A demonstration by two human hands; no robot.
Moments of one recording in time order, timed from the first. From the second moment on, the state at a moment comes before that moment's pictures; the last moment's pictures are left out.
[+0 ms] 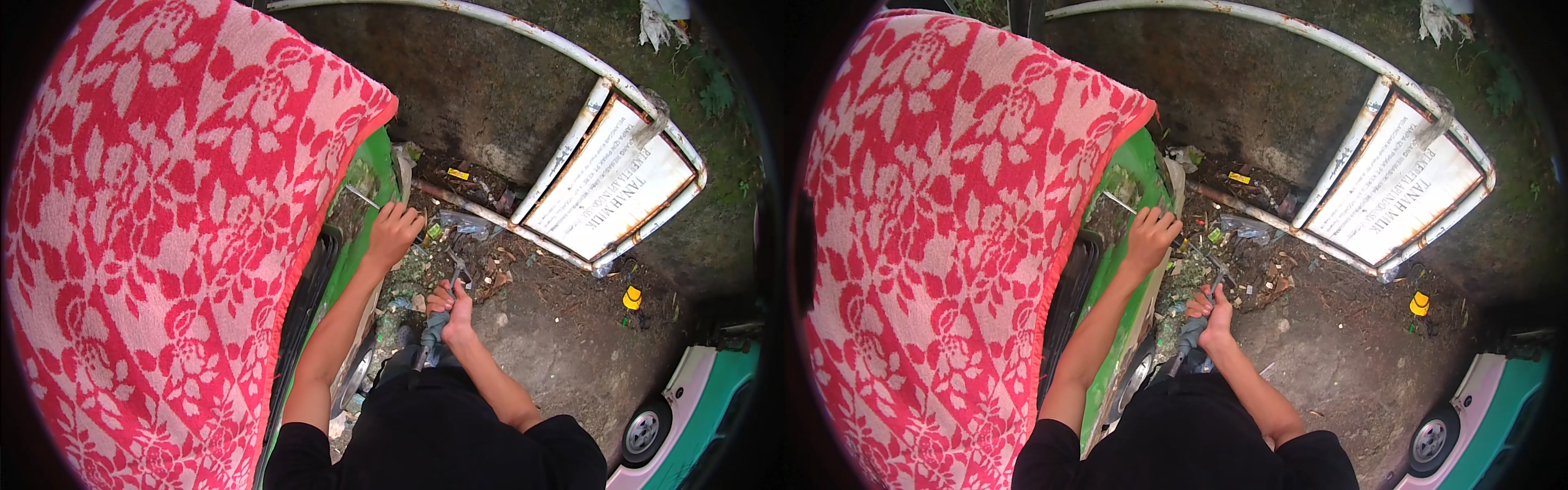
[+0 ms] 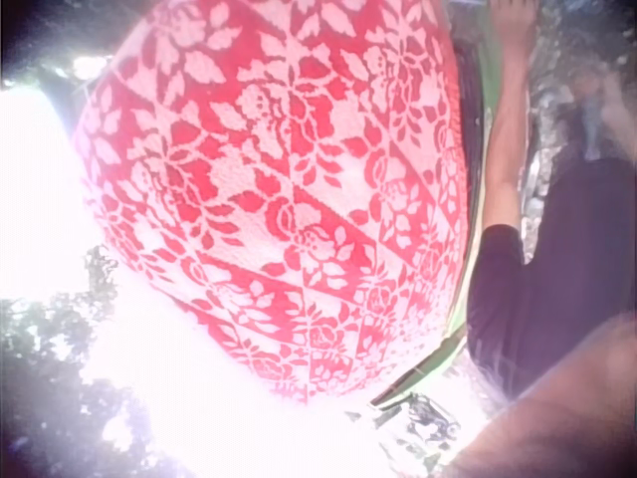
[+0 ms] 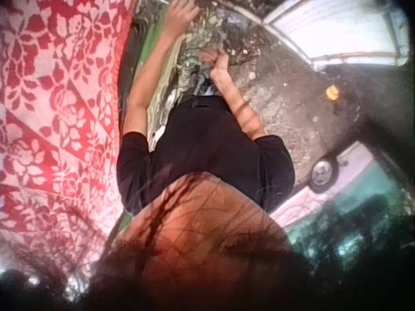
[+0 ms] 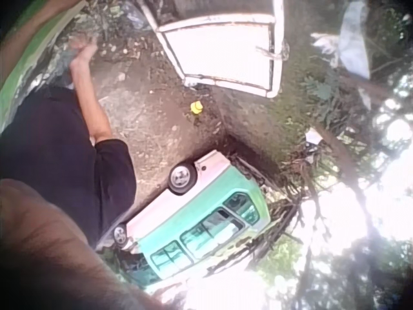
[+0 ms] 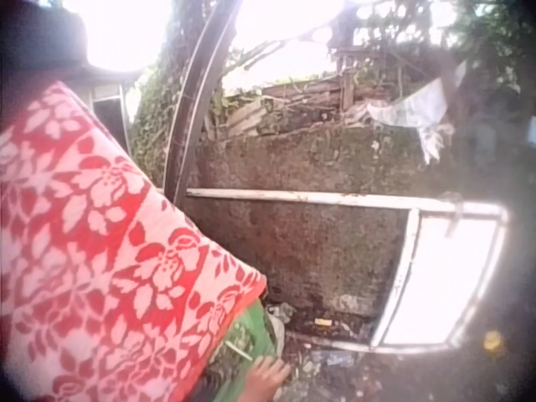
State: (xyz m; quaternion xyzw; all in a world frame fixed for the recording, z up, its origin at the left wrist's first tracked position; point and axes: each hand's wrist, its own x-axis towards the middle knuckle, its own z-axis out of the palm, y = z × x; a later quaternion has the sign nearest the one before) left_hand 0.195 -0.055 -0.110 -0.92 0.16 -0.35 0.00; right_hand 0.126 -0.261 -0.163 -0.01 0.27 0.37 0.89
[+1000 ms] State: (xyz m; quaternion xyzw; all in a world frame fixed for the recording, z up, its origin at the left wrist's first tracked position) left_hand 0.201 -0.052 -0.123 -0.92 0.14 -0.36 0.05; right_hand 0.144 -0.261 -0.165 -0.03 0.31 0.37 0.88
